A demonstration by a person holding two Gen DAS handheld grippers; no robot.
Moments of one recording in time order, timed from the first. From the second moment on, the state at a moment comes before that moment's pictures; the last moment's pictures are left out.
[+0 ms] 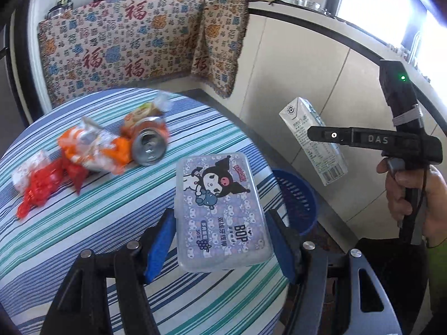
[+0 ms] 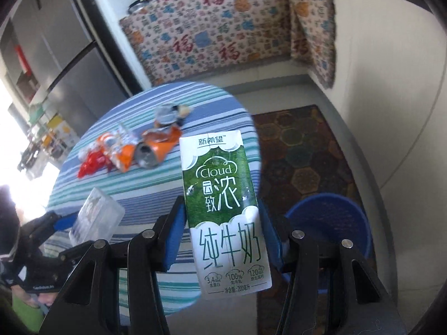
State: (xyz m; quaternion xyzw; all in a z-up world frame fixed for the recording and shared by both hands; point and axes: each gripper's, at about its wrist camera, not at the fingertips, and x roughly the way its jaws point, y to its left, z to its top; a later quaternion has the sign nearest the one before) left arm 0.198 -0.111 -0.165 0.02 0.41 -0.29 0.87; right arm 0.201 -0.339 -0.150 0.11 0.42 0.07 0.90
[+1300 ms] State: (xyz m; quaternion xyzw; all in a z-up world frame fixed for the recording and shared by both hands) left arm 0.267 -0.389 -0.274 0.09 0.45 -0.36 0.82; right arm 0.201 -0.535 -0.232 0.23 0.45 -0.09 0.86
